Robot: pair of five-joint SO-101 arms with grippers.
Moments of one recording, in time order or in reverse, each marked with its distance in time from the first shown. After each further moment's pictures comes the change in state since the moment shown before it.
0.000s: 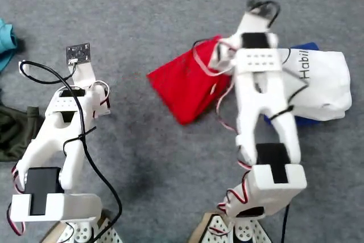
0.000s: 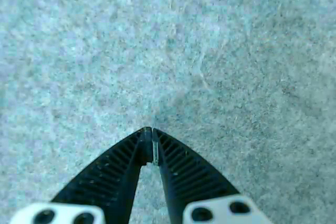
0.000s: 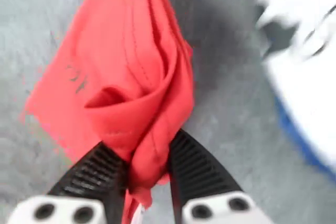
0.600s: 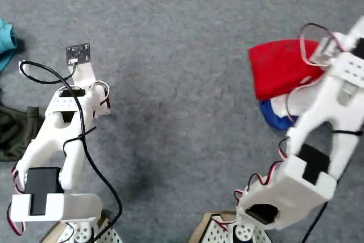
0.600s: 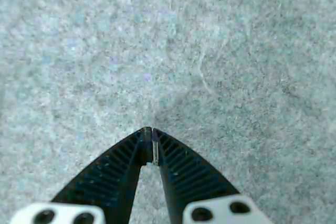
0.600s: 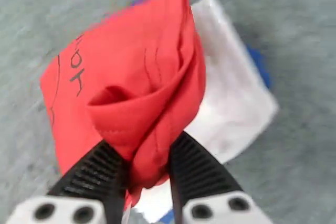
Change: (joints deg) left arm 0.0 0.0 0.0 0.0 0.0; right arm 32.7 3.3 -13.6 0.6 15.1
